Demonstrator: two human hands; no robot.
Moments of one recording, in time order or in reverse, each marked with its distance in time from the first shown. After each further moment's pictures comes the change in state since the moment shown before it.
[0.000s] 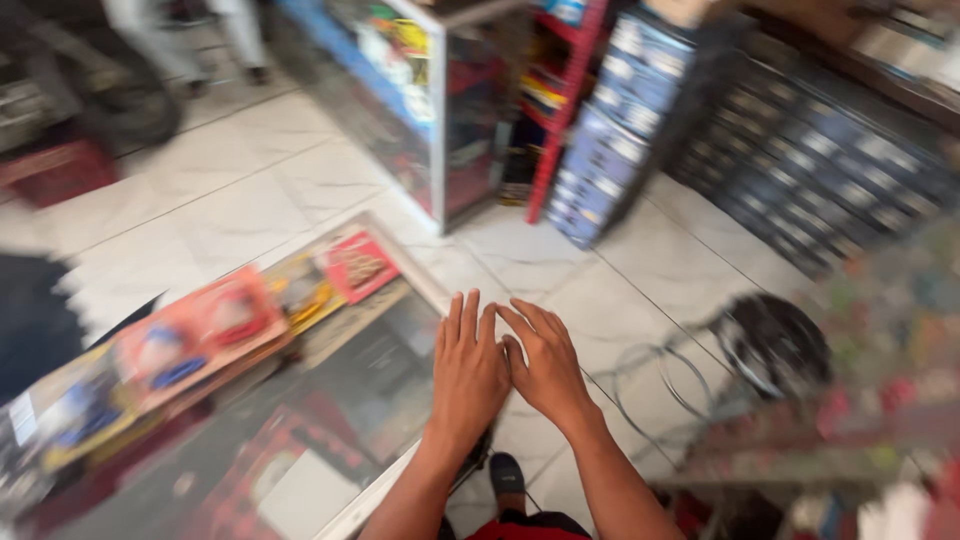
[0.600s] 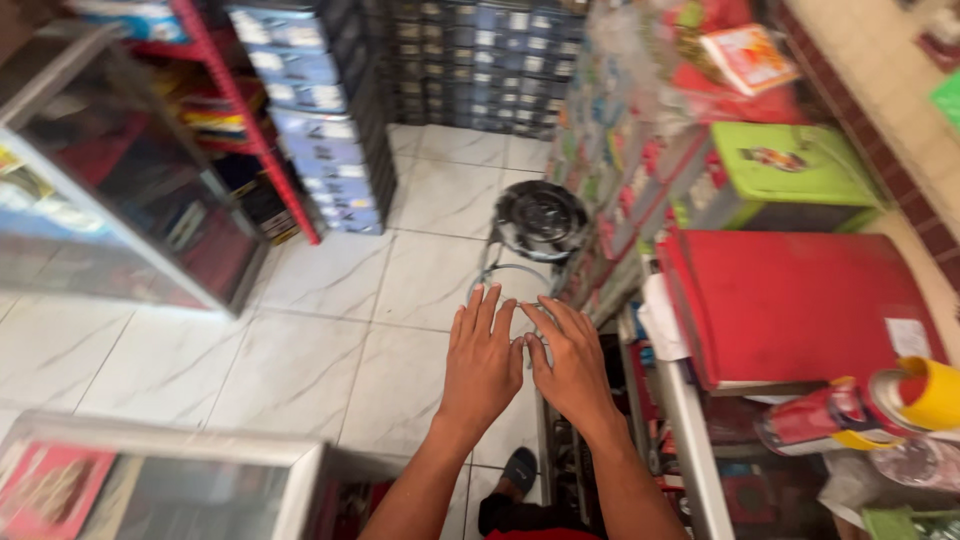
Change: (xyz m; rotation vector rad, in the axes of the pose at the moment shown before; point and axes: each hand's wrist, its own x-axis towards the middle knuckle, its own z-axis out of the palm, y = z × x) left_hand 0.000 0.198 0.117 -0.482 -0.417 0.579; right_hand -0.168 0.073 -0.169 -0.373 0.434 0.586
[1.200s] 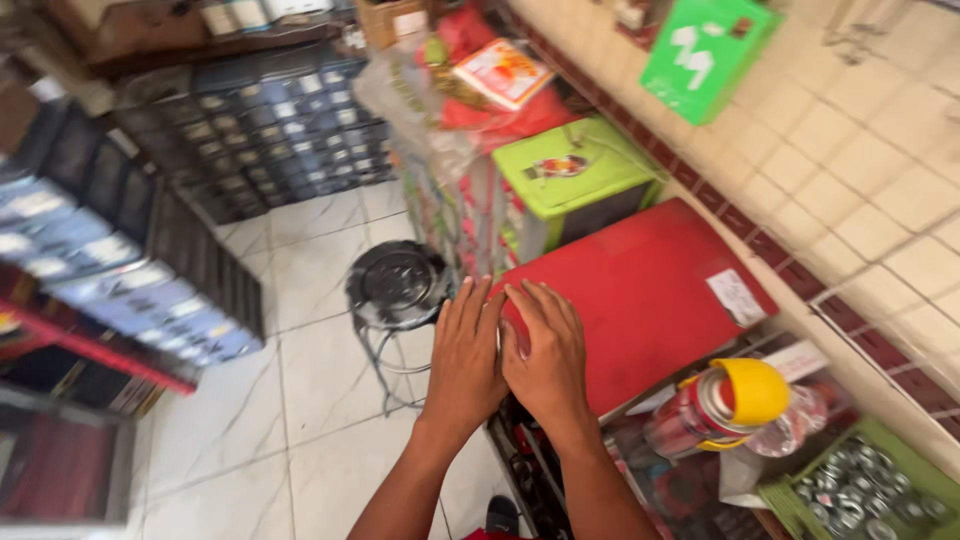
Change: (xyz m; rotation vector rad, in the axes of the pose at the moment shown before) left_hand 0.161 0.115 0.130 -0.225 -0.182 0.408; right_hand 0.049 0.125 -0.119 -0.165 0.476 0.301
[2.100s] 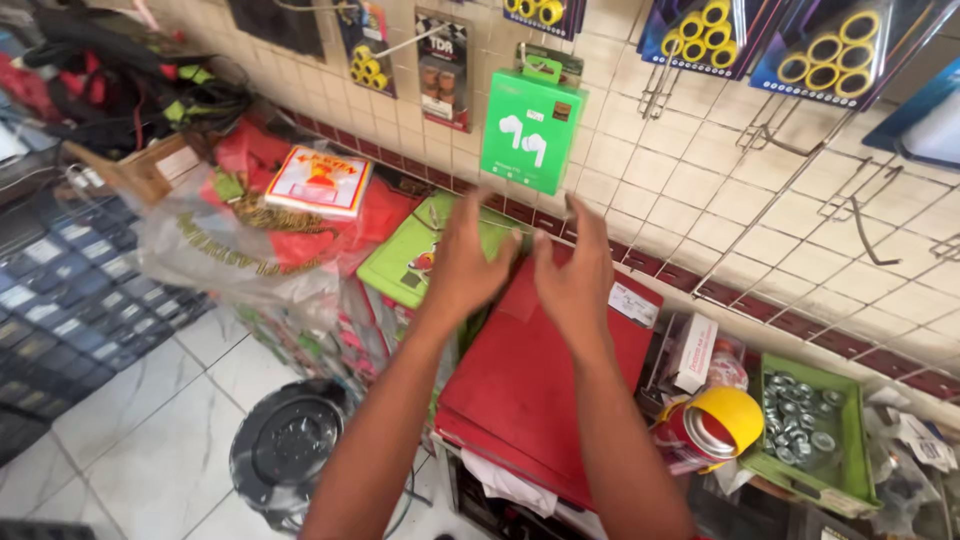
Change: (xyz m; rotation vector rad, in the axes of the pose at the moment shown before) left_hand 0.273 -0.031 0.113 -0.702 -0.151 0.286; right_hand 0.163 0.099 -0.035 -0.349 0.578 0.325
